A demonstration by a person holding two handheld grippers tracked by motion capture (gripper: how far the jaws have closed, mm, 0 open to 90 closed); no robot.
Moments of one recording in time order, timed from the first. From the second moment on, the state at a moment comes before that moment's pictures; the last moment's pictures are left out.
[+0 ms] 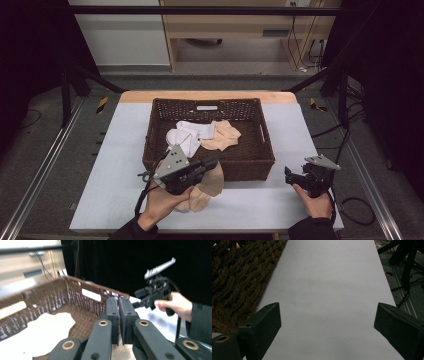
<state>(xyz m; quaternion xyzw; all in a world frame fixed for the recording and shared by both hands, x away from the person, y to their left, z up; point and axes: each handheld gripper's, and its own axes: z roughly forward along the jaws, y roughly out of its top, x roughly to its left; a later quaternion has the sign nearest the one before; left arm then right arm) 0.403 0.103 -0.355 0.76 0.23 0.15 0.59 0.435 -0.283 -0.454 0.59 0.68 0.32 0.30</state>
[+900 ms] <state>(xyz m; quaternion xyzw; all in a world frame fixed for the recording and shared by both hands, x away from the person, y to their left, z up) 0.418 0.070 -0.467 0.85 0.25 0.09 0.46 0.435 -0.281 -0.454 0.59 0.68 0.32 0.30</state>
